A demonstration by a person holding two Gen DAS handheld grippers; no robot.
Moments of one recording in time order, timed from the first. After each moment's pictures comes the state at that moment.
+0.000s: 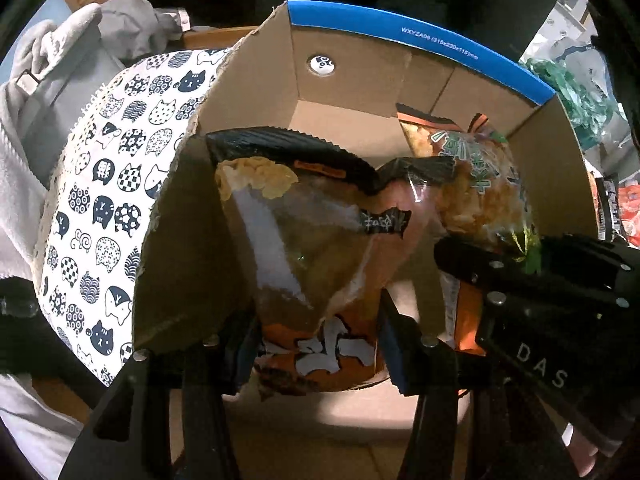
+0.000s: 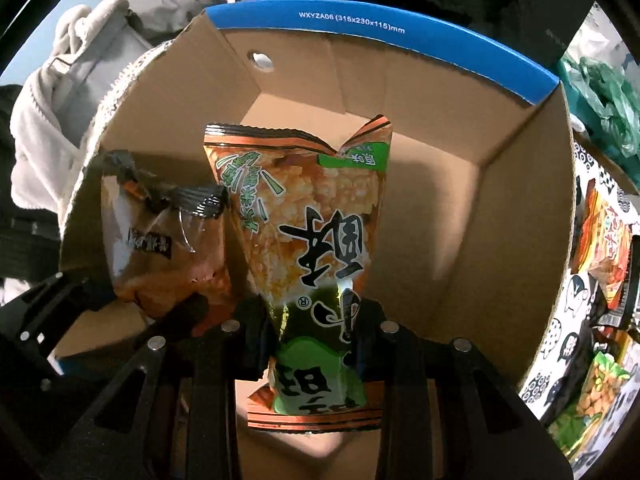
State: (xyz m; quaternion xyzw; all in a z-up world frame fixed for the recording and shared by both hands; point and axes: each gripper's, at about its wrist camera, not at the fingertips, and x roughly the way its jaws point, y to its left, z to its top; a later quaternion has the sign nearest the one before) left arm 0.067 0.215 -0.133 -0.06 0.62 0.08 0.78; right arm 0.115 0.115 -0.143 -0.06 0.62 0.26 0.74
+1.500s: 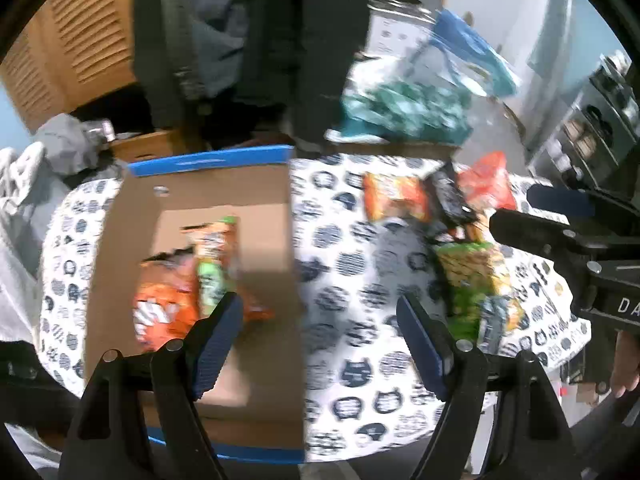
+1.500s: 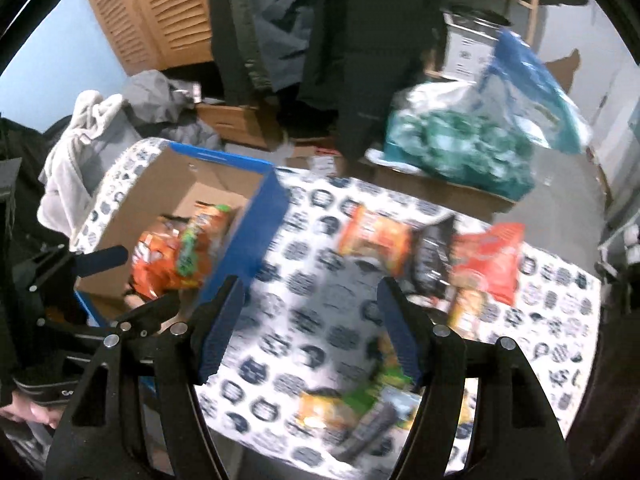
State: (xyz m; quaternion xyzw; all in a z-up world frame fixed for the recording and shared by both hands) left arm 0.037 0.036 -0.020 -0.01 0.53 -0.05 0.85; right arm 0.066 -0.102 0.002 -0.05 0.50 0.21 0.84
